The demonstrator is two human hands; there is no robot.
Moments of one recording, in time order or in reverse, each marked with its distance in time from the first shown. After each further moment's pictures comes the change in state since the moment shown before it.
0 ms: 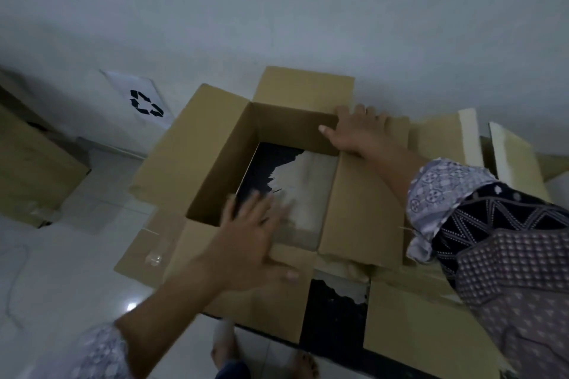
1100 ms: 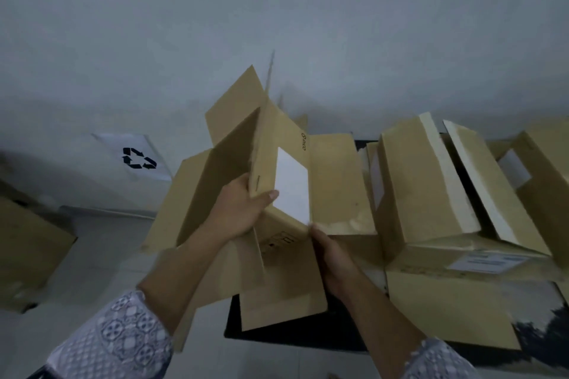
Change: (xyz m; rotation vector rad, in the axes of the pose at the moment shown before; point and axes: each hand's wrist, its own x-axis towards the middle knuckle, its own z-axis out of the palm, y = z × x) left_hand -0.002 -0.049 -0.080 -0.933 0.323 -0.153; right_hand -0.214 -0.092 0.111 2.024 -0.322 0.337
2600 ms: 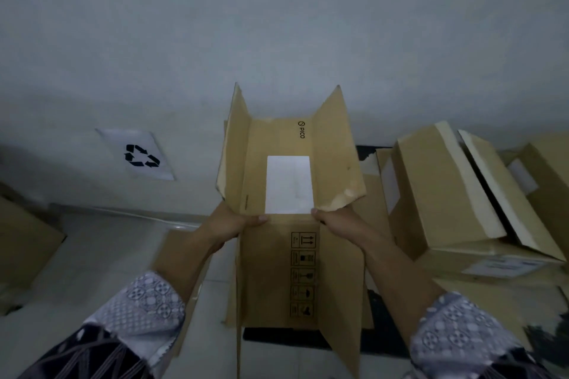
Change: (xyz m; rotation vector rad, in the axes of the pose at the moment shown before) left_hand 0.021 -0.102 -0.037 -0.401 -0.198 -0.235; right_hand 0.007 -0.060 0.059 -0.923 0.192 -0.076
